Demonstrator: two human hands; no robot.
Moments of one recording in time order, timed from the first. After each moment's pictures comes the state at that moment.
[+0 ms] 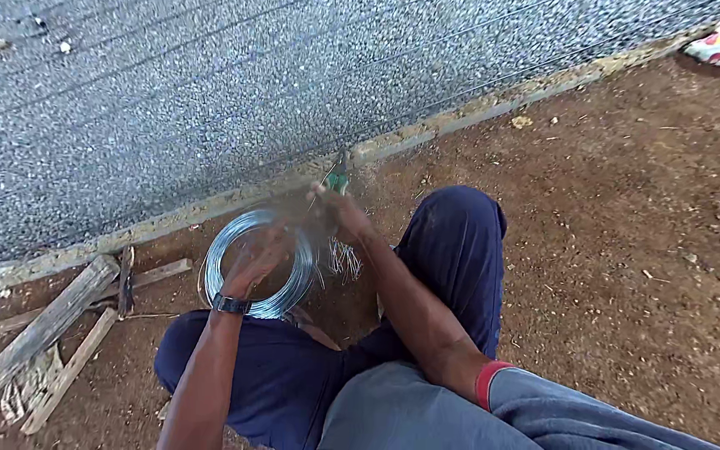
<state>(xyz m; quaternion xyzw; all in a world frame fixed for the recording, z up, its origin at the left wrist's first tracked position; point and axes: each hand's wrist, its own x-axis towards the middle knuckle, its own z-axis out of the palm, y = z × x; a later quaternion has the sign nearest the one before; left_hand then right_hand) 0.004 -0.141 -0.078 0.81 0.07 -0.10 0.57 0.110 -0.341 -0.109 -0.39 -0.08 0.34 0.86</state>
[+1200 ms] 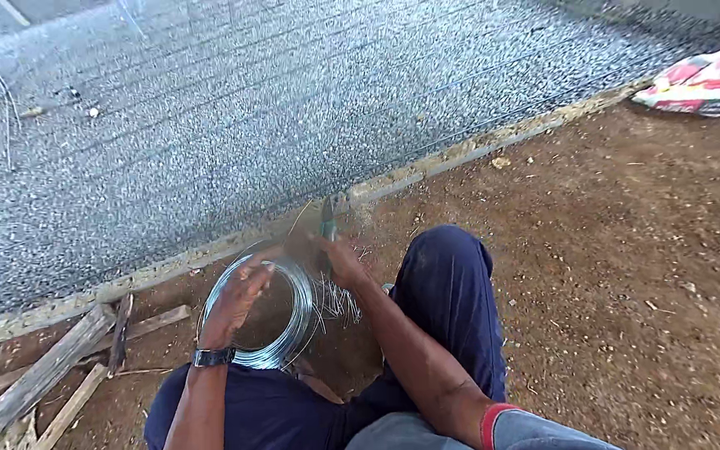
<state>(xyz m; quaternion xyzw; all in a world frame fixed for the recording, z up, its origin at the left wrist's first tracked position) 0.007 -0.117 -0.050 0.77 0.05 0.00 0.64 0.120 -0.325 -0.098 -0.42 -0.05 0.31 0.85</state>
